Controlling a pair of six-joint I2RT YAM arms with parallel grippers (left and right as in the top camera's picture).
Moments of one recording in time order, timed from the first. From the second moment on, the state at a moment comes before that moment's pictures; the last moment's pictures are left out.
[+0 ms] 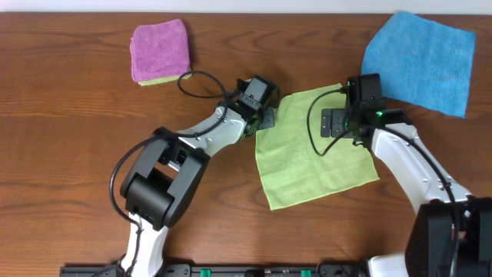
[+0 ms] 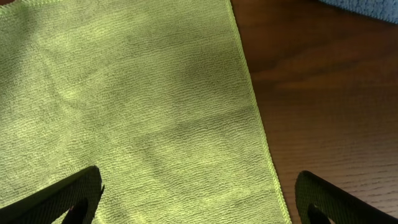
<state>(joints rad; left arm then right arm) -0.60 2.11 1.36 -0.30 0.01 -0.71 0.13 1.61 1.03 -0.56 0.12 0.16</state>
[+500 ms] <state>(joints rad) -0.53 2.11 1.38 -0.40 -0.06 -0.65 0.13 1.61 1.03 -0.58 0.12 0.16</state>
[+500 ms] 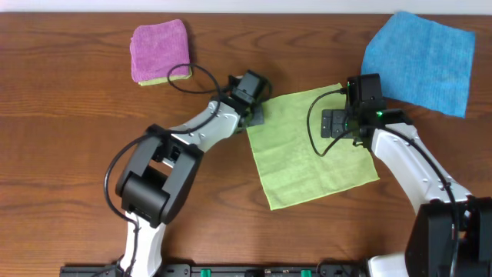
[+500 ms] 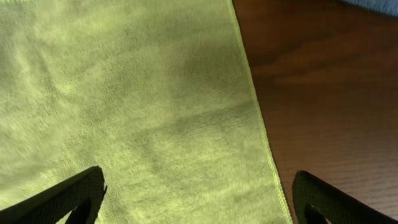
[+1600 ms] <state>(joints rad) -0.38 2.07 1.39 -0.48 0.17 -0.57 0.16 1.61 0.83 -0.61 0.13 0.44</state>
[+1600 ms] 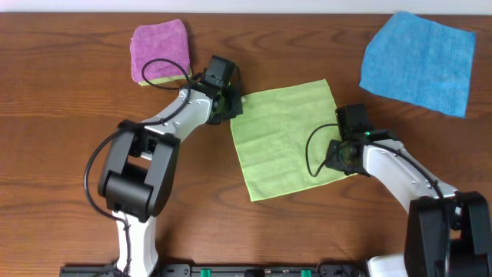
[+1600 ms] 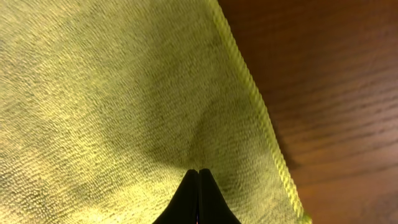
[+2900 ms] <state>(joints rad) -0.55 2.10 1.41 -0.54 0.06 -0.58 0.16 1.61 0.75 -0.43 0.12 0.18</state>
